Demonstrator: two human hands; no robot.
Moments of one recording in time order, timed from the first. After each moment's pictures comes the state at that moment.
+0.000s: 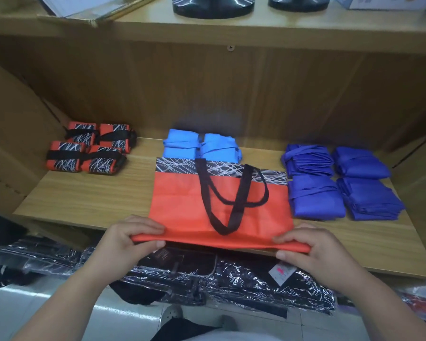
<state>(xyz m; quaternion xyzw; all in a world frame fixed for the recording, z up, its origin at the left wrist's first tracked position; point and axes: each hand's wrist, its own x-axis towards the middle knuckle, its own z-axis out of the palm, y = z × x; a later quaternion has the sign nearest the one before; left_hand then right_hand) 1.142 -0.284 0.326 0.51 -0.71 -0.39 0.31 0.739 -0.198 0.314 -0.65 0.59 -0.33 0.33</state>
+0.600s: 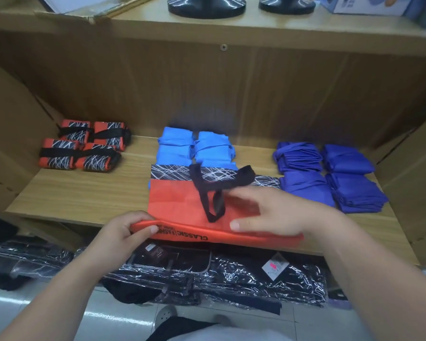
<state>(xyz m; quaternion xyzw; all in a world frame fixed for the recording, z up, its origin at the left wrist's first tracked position) 1.139 -0.283 0.332 0.54 -0.68 -0.43 0.23 0.796 -0.265 0.398 -0.77 0.49 -0.10 0.40</state>
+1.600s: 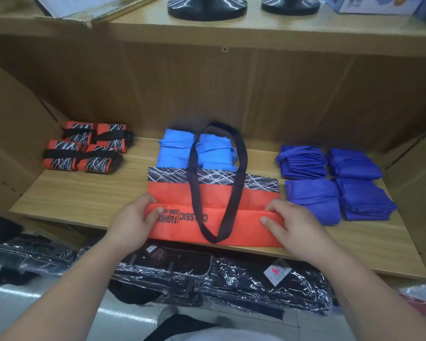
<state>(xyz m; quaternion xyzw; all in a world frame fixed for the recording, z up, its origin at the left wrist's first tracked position) 1.109 -0.319 0.322 0.64 -0.70 -0.25 0.18 0.761 -0.236 0.338 -0.70 0.66 -0.22 0.19</state>
